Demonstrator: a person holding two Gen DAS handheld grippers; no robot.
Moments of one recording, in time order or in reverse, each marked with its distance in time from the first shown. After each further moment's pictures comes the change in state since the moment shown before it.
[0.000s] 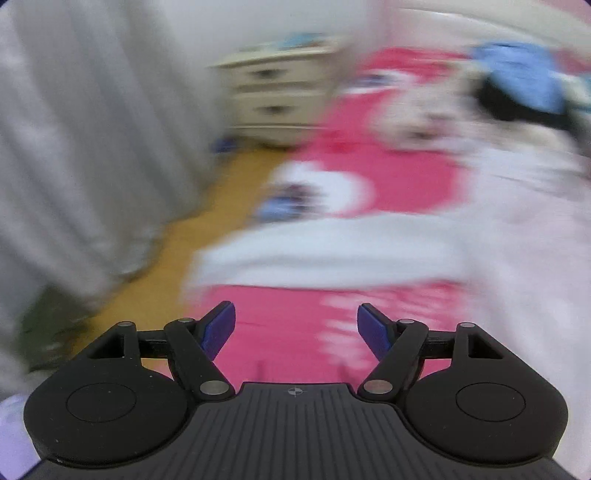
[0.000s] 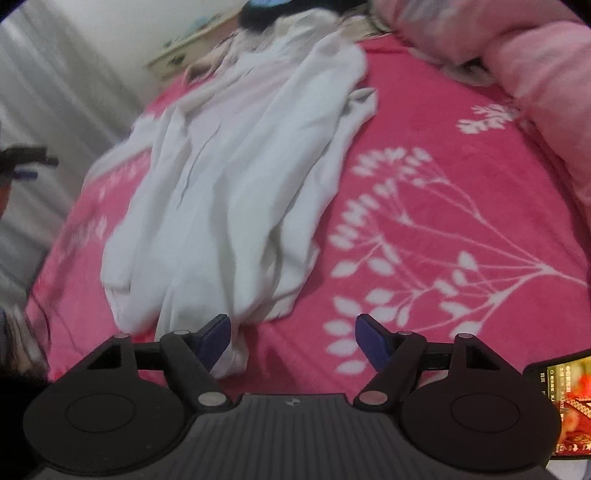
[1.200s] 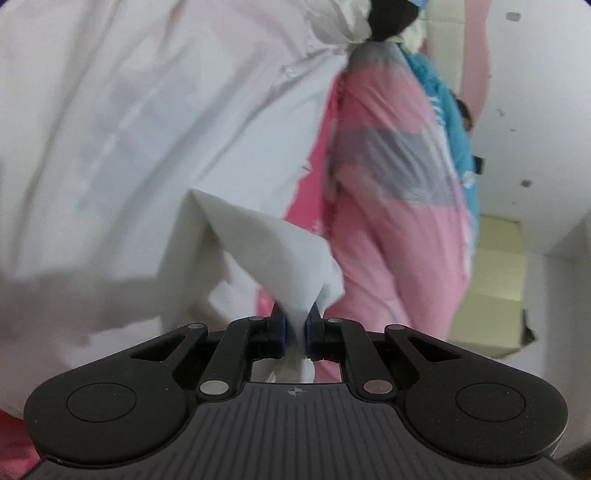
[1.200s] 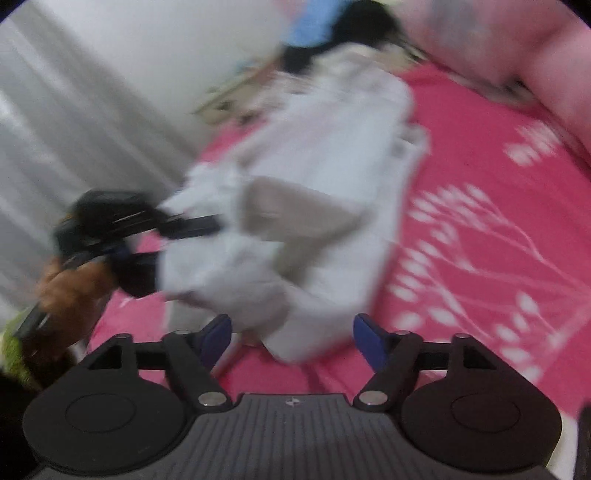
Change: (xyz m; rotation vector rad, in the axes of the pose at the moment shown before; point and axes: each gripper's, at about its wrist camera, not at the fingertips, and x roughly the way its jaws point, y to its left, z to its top) left arm 0.057 -0.145 -0.129 -0.696 0.563 -1.215; right arm -0.005 0.021 0.014 -0.071 -0.125 0.244
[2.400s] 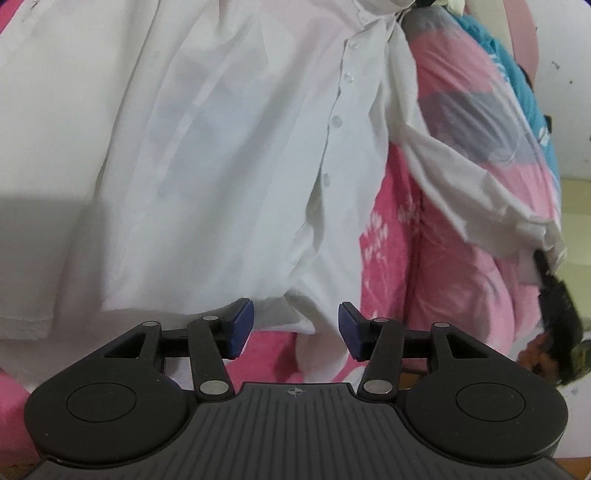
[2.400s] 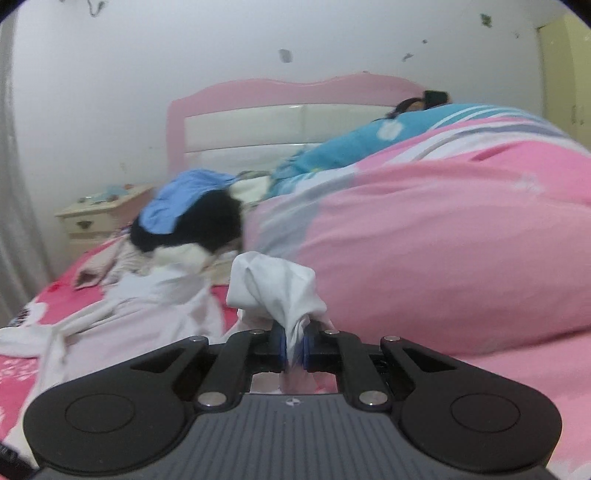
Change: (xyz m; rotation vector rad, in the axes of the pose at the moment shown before) left arm 0.018 0.018 -0.016 0.110 0.023 0.335; right arm -0.117 -0.069 0.151 -0.103 -0.463 -0.633
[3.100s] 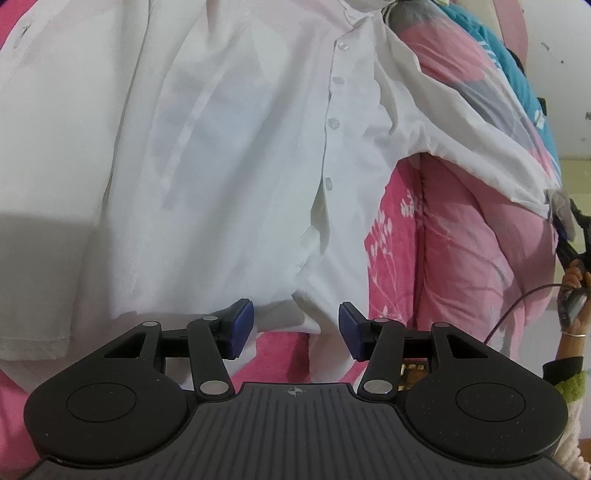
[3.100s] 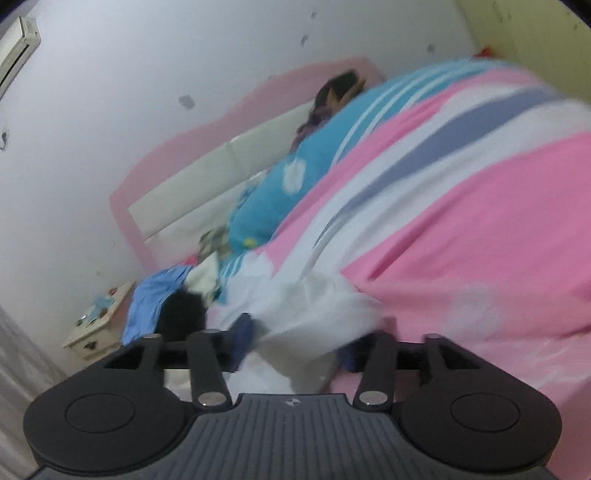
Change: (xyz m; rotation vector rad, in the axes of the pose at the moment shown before) left arm -0.007 0.001 -0.001 0.073 -0.009 0.014; right arm 0.049 -0.139 0.108 0.429 -0.028 0.016
